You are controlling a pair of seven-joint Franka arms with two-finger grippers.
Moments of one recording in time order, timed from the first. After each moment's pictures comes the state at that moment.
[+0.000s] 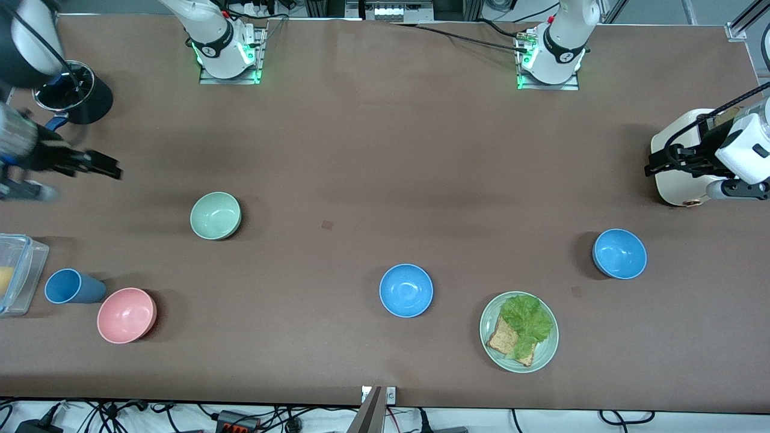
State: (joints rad) left arm 0.18 0.06 -0.11 -1.70 -0.04 1.65 0.06; right arm 0.01 0.14 -0.07 -1.75 0.01 1.74 -0.02
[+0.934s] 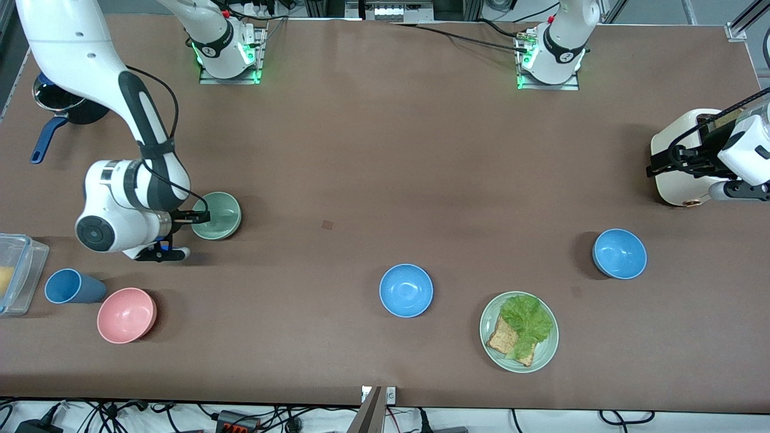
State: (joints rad) left arm 0.18 0.07 -0.11 -1.70 -0.04 1.65 0.06; right arm 0.06 0.63 -0.07 -1.75 0.01 1.95 -0.02
